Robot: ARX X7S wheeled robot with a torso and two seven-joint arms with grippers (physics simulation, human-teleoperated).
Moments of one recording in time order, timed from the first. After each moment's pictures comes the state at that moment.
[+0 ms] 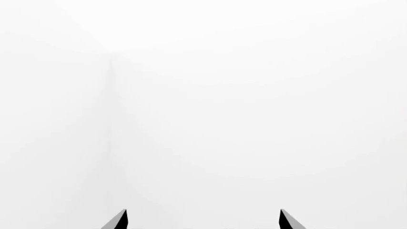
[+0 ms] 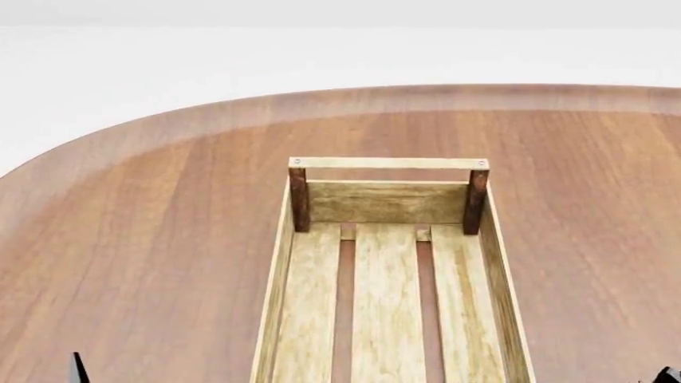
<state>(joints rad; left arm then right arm) 0.14 -0.28 0.28 0.13 0.18 0.59 -0.59 -0.03 0.24 0.17 -0.38 0.13 0.17 0.79</state>
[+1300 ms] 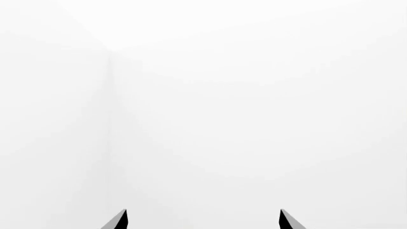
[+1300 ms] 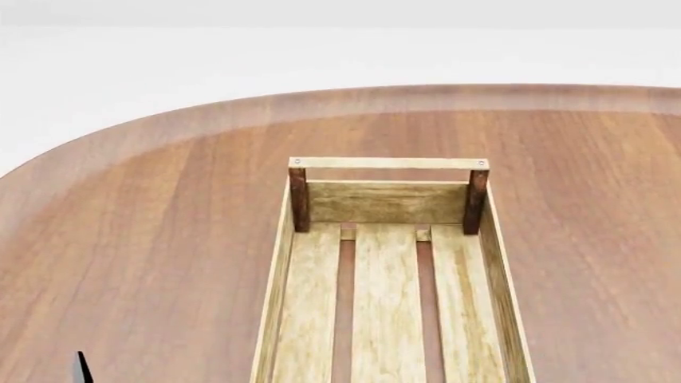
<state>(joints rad) 0.13 -0.30 0.30 0.13 0.18 0.57 -0.61 -0.10 0.23 0.38 -0.36 0.26 0.29 0.89</state>
